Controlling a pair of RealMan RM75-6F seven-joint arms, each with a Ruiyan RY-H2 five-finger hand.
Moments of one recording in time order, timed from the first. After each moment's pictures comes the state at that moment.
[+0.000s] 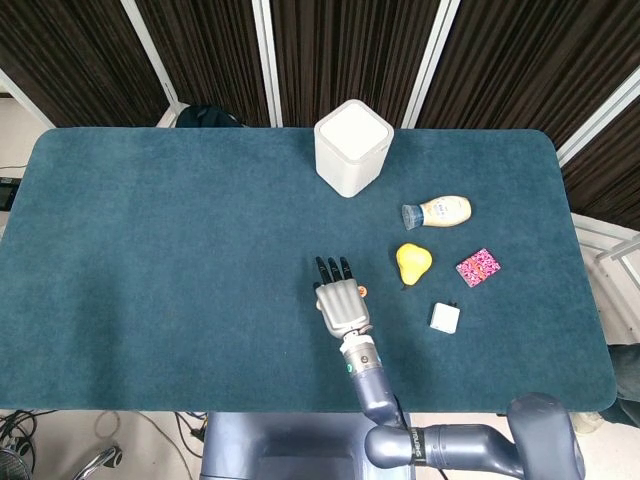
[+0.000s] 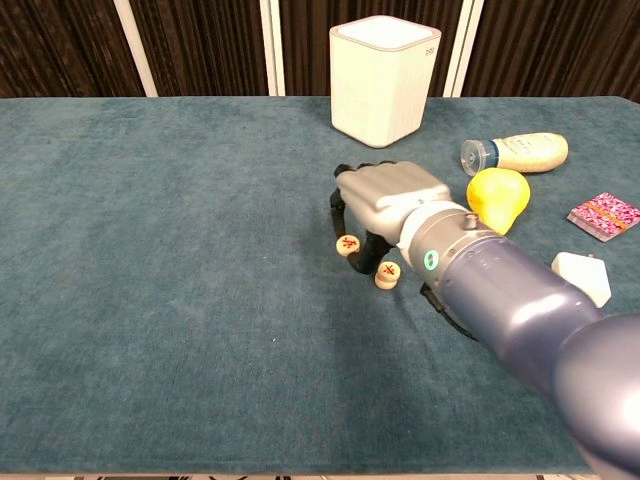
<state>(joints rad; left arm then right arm) -0.03 -1.02 -0.17 -1.58 1.22 1.44 -0.10 0.83 -1.96 0.30 -1.51 -0.77 1.24 -1.01</state>
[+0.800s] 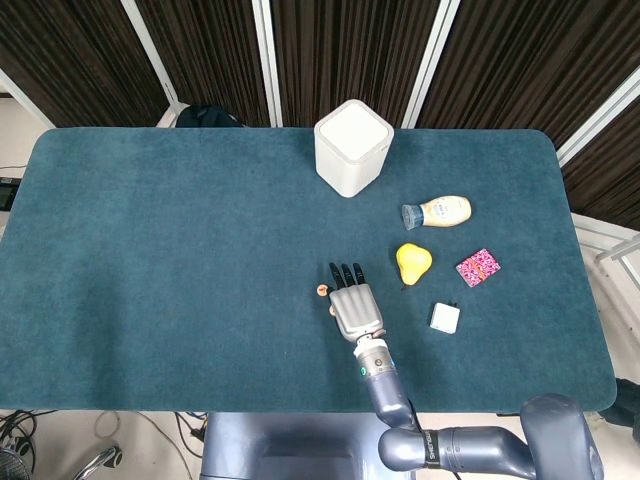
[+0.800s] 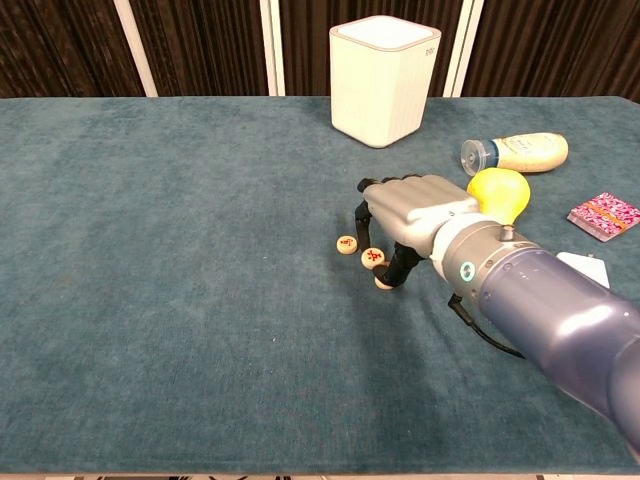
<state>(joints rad) -0.04 -1.02 -0.17 -1.58 1.22 1.44 -0.09 0.80 -1.91 0.24 -1.54 -0.76 1.25 -0.97</state>
